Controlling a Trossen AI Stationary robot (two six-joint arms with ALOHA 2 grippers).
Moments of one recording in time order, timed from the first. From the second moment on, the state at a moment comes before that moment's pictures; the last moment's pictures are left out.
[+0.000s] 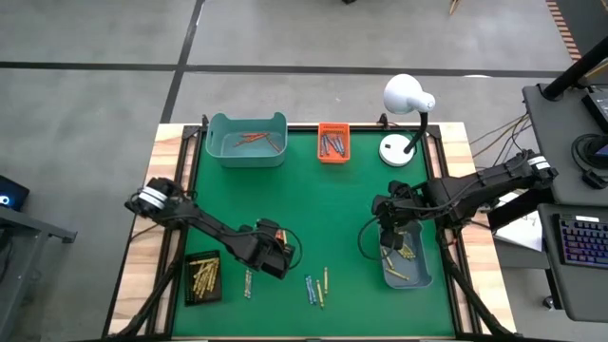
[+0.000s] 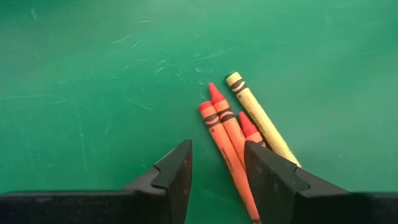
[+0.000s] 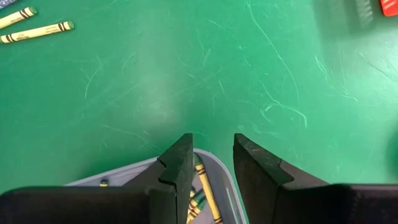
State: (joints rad) left arm -0.44 1.89 1.13 -0.73 -0.52 -1.61; right arm 0.25 1.22 1.01 -1.00 0.15 0.46
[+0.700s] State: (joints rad) left arm -0.44 1.91 1.13 -0.76 -0.50 -1.61; right arm 0.25 1.22 1.01 -0.99 0.15 0.46
